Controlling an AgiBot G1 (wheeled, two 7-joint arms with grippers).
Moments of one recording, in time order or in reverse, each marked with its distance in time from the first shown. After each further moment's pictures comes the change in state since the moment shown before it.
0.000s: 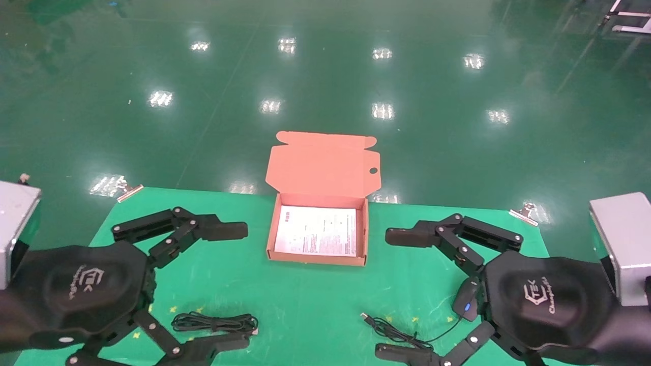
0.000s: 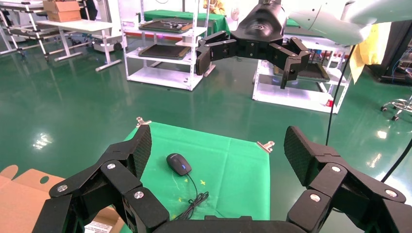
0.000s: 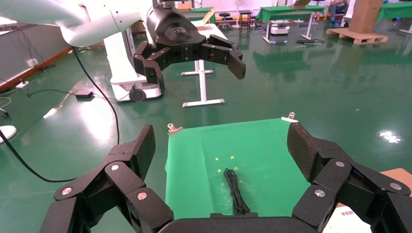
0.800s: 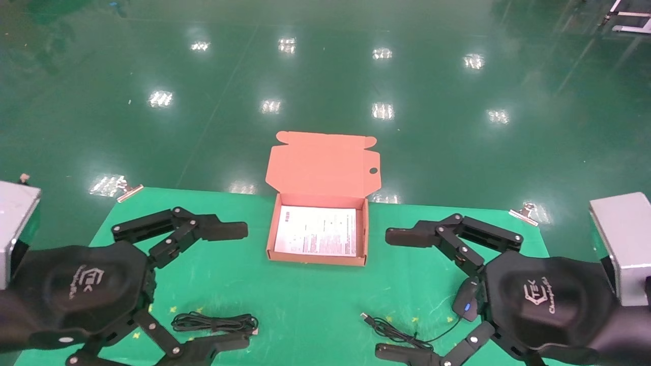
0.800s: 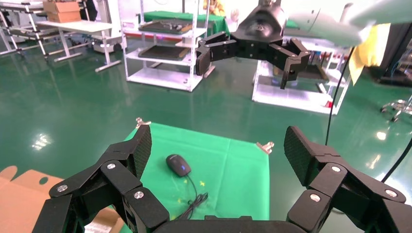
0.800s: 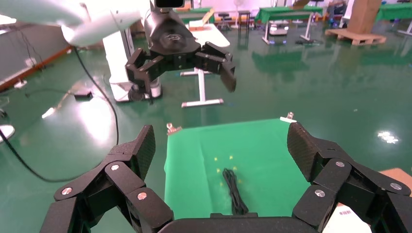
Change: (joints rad) left arm -0.028 0.005 0.029 -0.013 0.050 0.014 -0.014; right arm 0.007 0.009 -0.005 0.005 -0.020 -0.004 -0.001
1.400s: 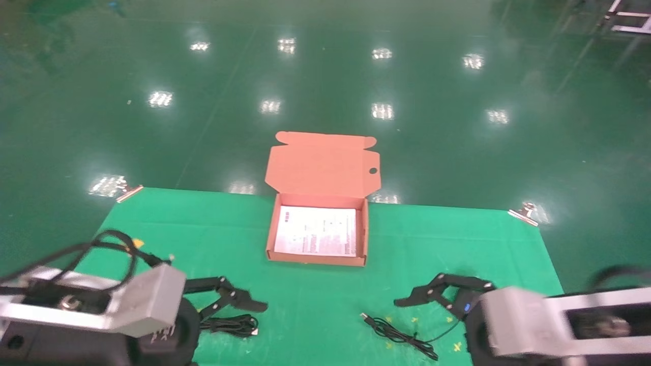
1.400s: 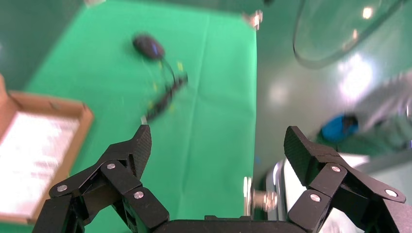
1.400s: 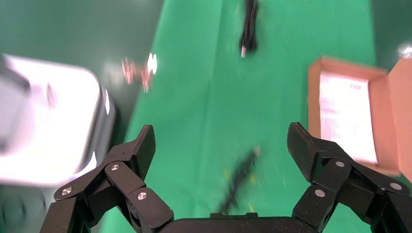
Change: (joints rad) left arm -0.213 0.084 0.251 -0.011 0.402 0.051 -0.095; right arm 0.271 -0.019 -0.261 0.062 -0.452 -0.071 -0.050
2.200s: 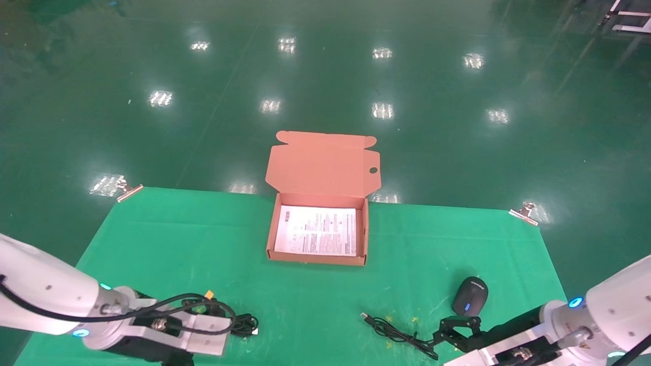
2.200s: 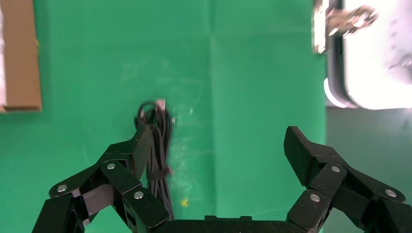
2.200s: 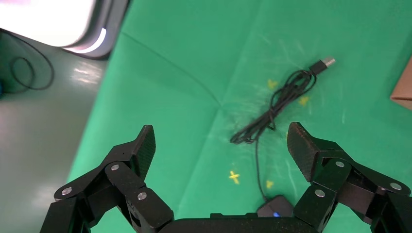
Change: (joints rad) left arm -0.075 0.183 0.291 0.020 0.636 -0.132 0.000; right arm 0.148 -0.138 -0.422 0.006 -0.476 0.101 -0.086
